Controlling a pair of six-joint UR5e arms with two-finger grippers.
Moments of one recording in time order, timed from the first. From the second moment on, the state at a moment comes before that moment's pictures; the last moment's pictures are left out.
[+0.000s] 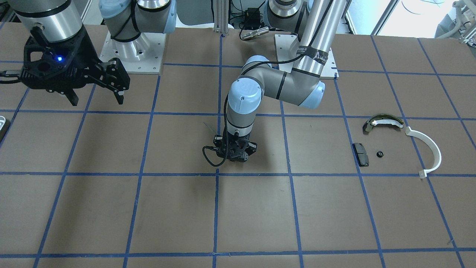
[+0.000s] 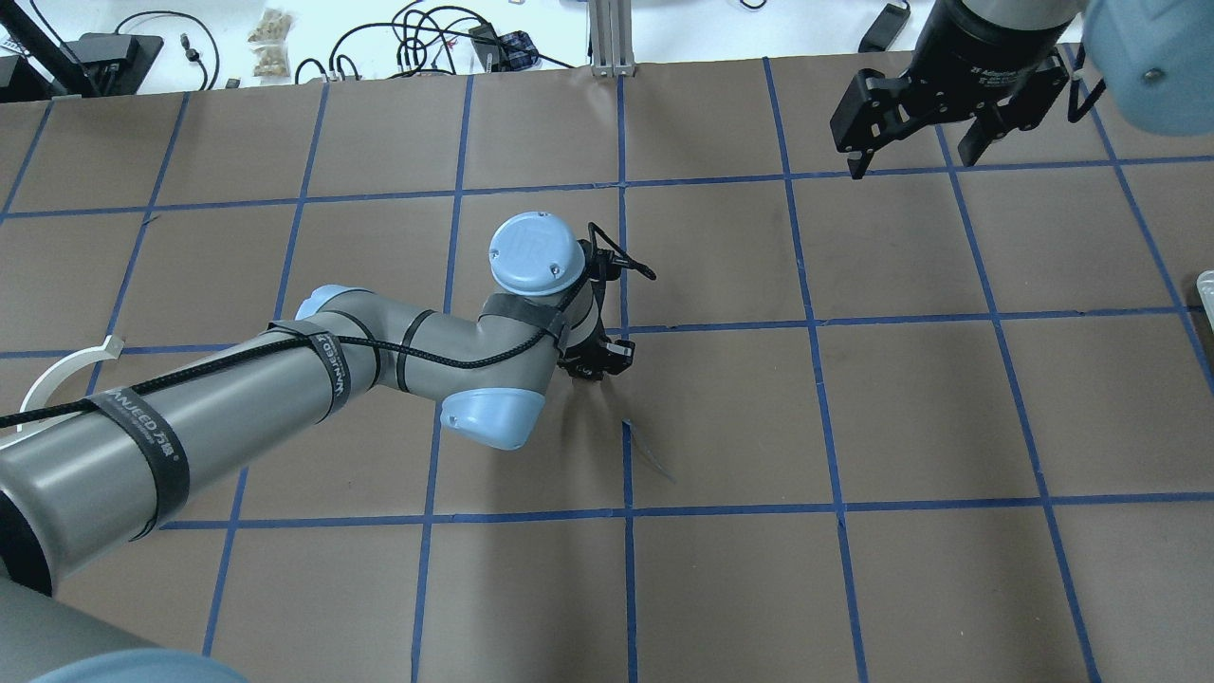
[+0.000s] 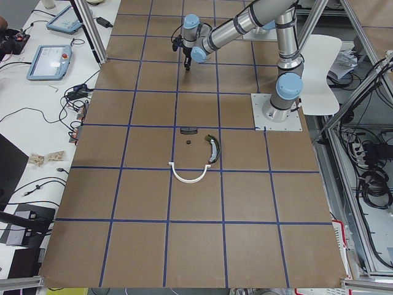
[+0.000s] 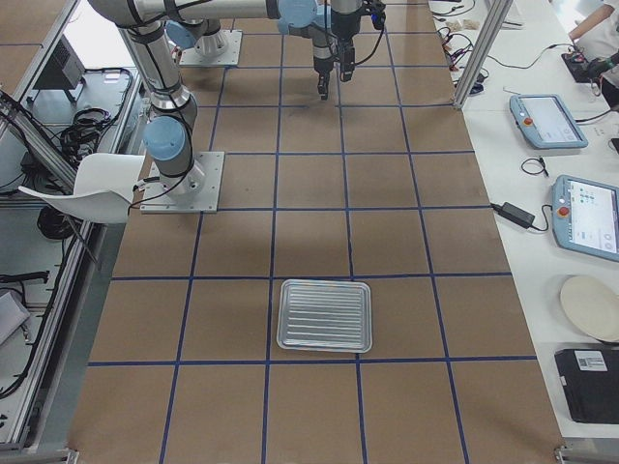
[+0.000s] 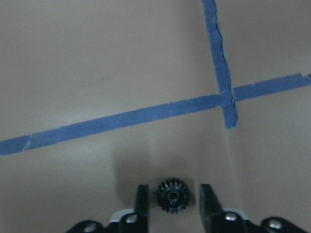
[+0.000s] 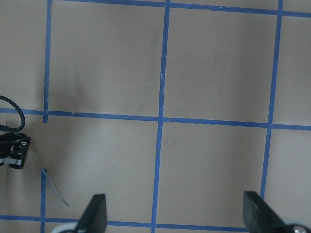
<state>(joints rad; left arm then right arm) -1.92 -2.01 -1.93 -0.68 1.54 -0.13 1.56 -1.54 1.51 -1.62 -1.58 -0.08</state>
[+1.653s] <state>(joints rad) -1.33 -1.95 -1.63 -1.15 1.55 0.21 1.56 -1.54 1.51 -1.62 -1.58 -0.08</state>
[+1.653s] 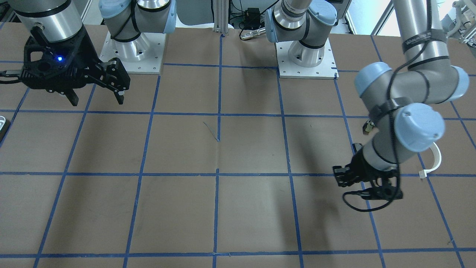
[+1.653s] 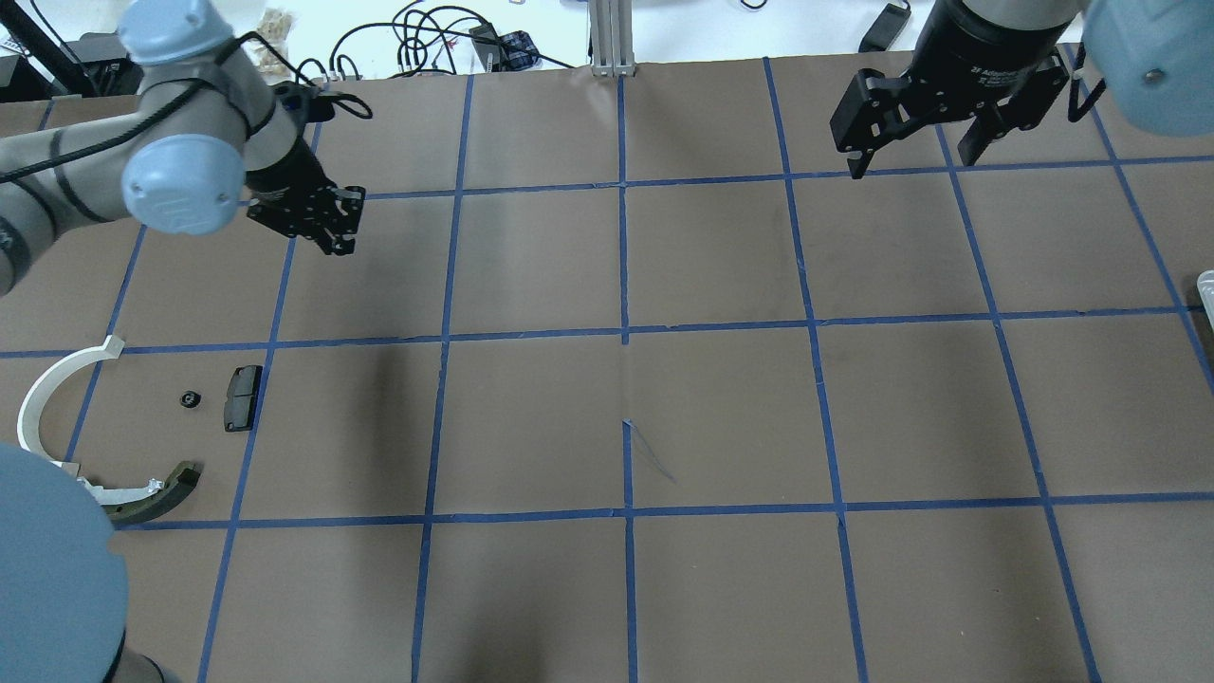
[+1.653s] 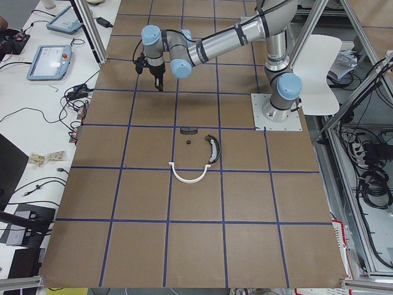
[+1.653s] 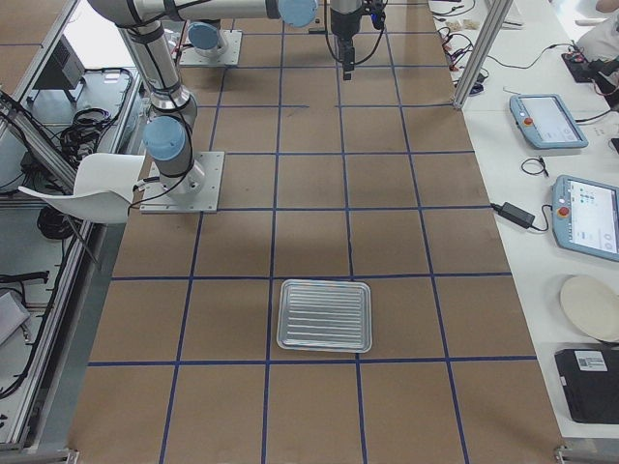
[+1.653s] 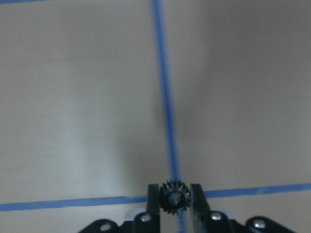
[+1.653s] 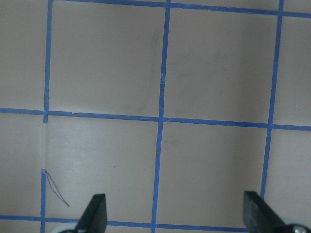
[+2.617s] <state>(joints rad) -0.92 -1.96 -1.76 -1.14 1.55 0.54 1.56 -1.54 1.51 -1.62 -1.58 -0.08</state>
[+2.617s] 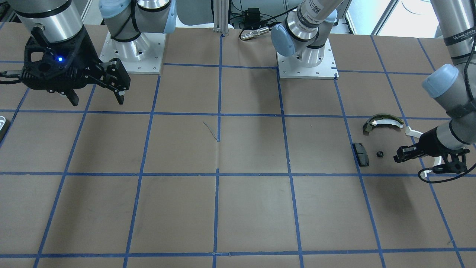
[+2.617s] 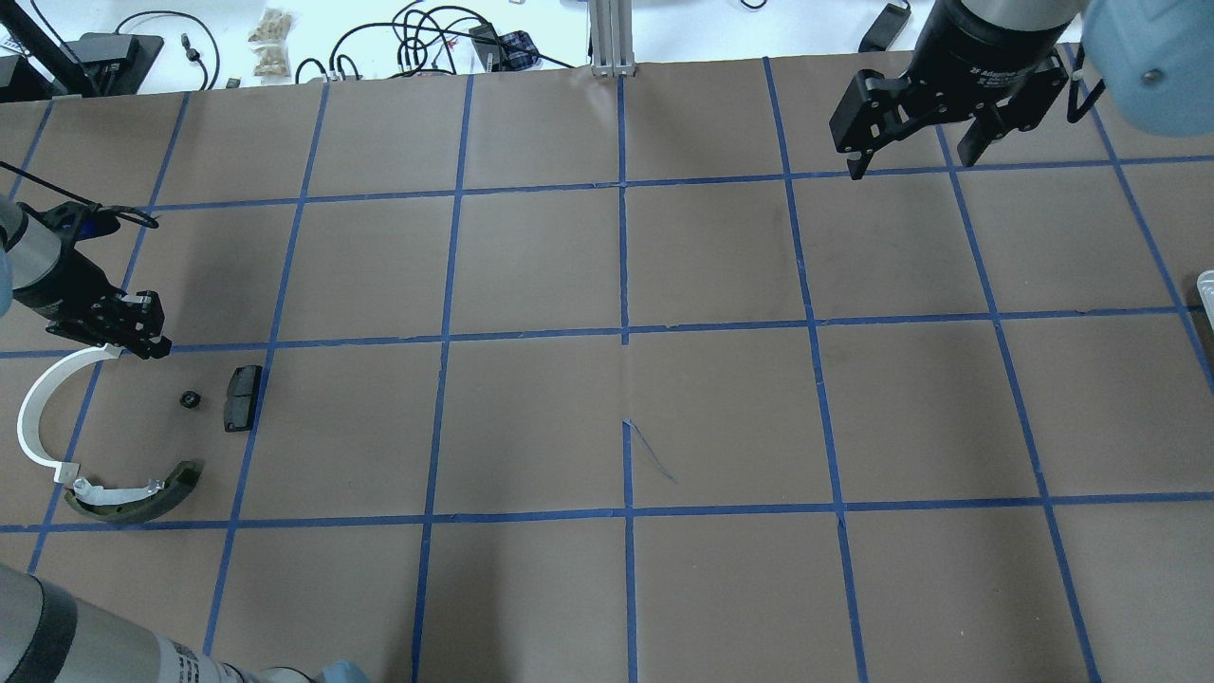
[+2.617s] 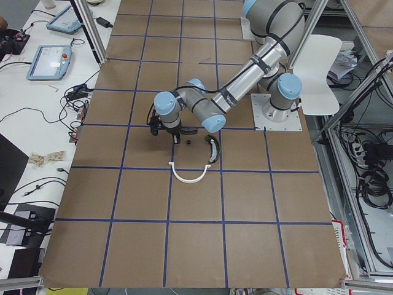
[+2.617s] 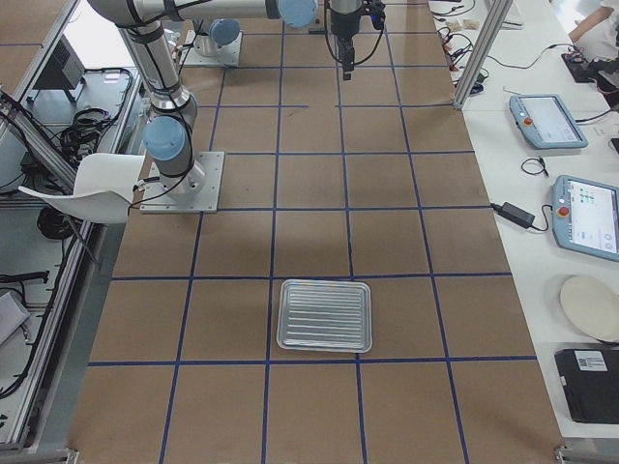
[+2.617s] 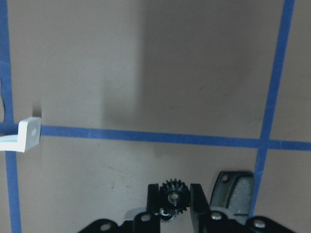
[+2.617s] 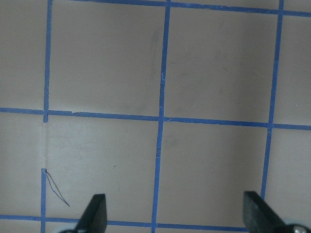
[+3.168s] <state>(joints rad) -0.89 -1.97 -1.80 -1.13 1.55 0.55 1.56 -1.54 1.51 -1.62 -1.58 -0.08</state>
